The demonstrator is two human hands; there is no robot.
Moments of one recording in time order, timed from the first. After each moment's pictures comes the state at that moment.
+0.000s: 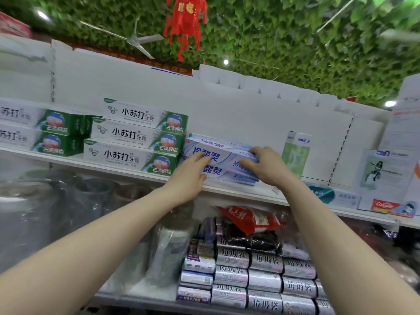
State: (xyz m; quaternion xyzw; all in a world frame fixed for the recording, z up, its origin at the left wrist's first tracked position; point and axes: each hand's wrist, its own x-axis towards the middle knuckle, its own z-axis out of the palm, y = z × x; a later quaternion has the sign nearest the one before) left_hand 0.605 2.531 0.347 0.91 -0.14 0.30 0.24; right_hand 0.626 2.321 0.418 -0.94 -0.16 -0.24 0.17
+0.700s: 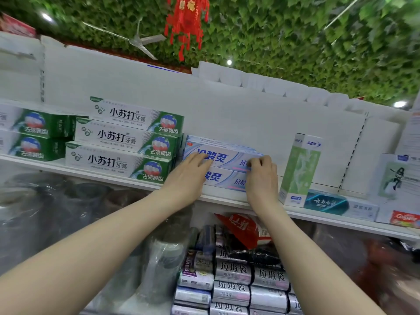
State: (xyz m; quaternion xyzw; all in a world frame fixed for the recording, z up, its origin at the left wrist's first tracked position) left_hand 0.653 2.527 0.347 0.93 -0.14 0.34 0.05; right_hand 0.691 2.336 0.360 -0.90 -0.08 -0.41 0.14
